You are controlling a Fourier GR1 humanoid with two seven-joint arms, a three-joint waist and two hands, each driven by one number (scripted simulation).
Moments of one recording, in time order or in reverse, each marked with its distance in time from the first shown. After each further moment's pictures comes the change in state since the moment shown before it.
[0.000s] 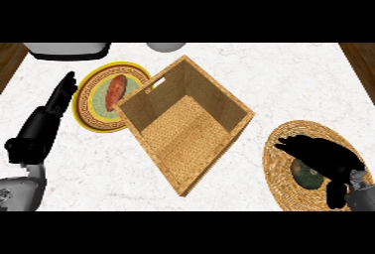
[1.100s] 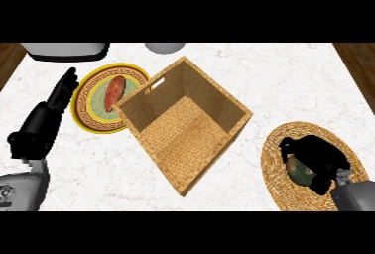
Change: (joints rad) left arm -0.032 -0.048 0.045 0.003 -0.048 -0.039 0.021; right arm -0.009 0.134 -0.081 0.150 0.155 -0.186 -0.055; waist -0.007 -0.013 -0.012
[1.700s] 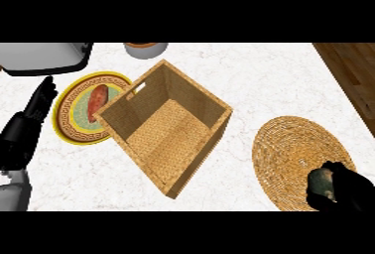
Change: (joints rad) left arm 0.073 0.036 0.069 -0.012 0.014 0.010 -0.001; right arm 0.345 0.289 -0.292 -0.292 0.025 -0.256 0.637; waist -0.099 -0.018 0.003
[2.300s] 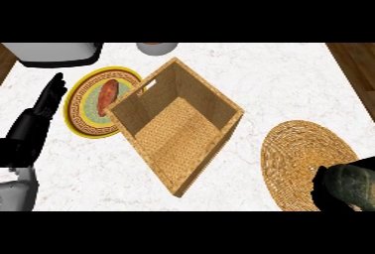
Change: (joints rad) left arm -0.021 -0.017 -0.032 -0.019 0.000 -0.015 0.010; right arm 0.048 0.159 0.205 -0.709 -0.015 -0.197 0.277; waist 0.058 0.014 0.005
